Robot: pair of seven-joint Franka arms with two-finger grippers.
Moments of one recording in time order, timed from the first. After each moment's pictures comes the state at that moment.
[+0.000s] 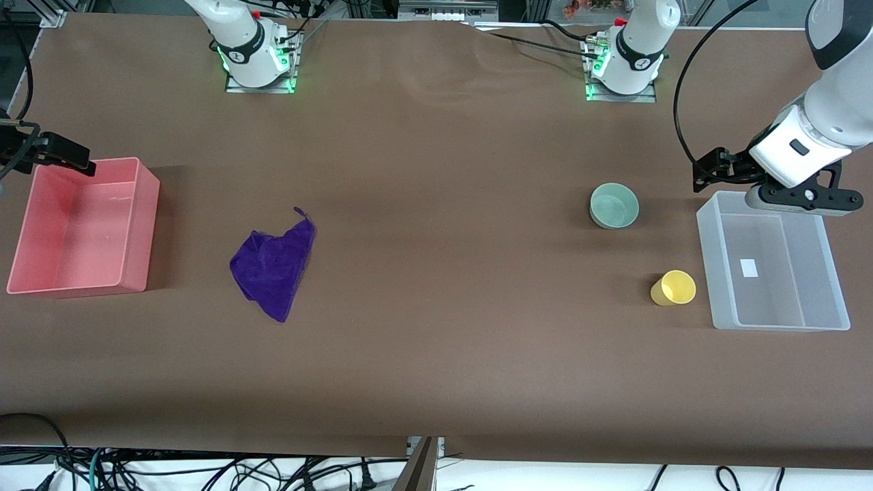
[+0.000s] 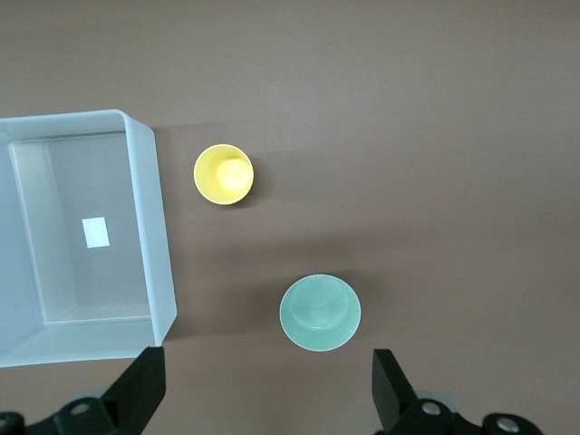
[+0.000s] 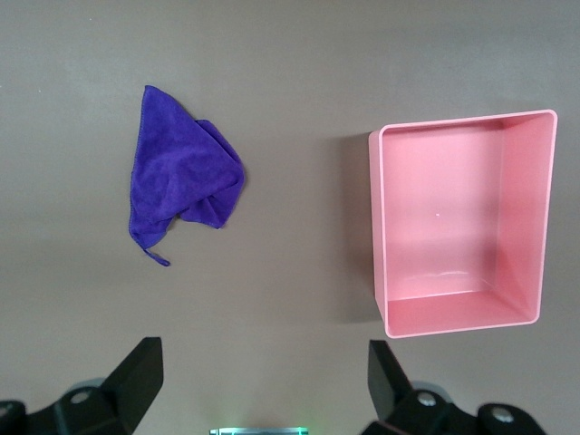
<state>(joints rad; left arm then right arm) 0.00 0.03 -0.09 -1.68 0.00 1.66 -0.01 -0.19 0.13 0.17 -1.41 -0.06 1.43 -0.01</state>
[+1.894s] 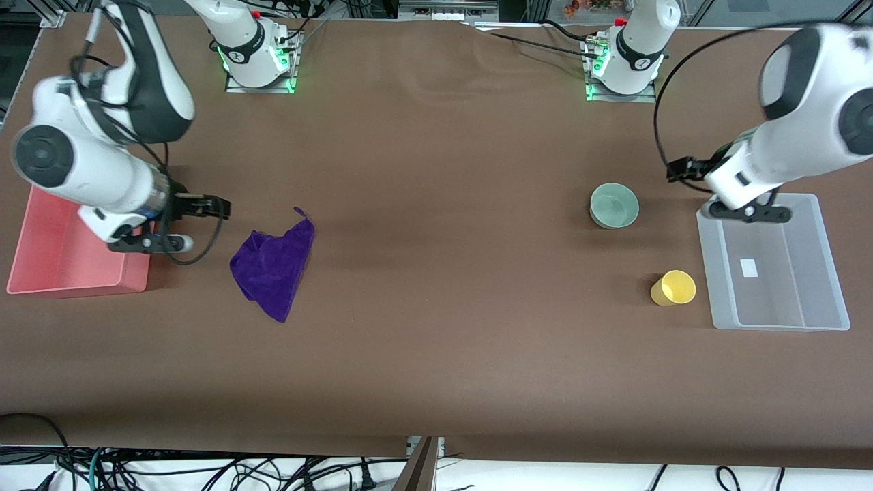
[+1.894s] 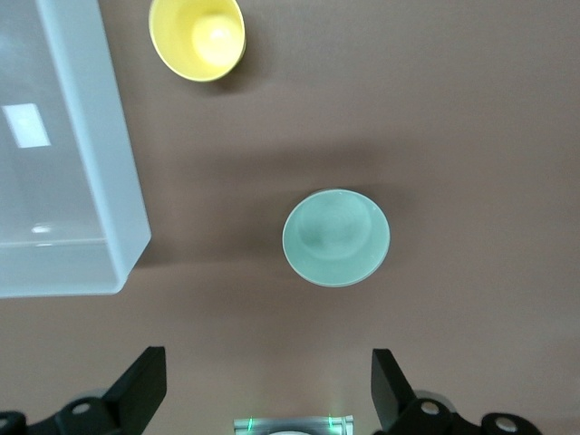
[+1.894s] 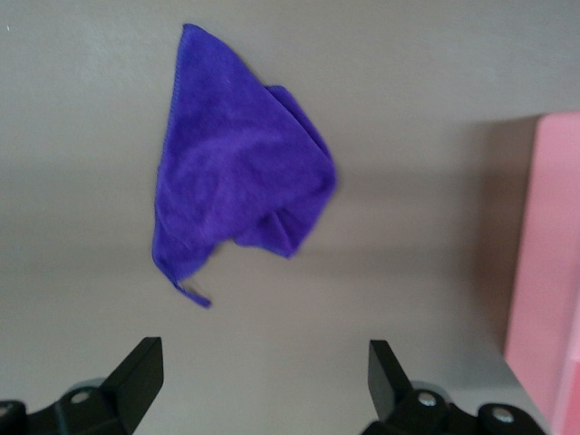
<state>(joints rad) 0.02 0.05 -0.09 -1.97 0.00 1.73 -0.01 -0.15 0.21 0.31 -1.89 -0.06 1.94 0.17</state>
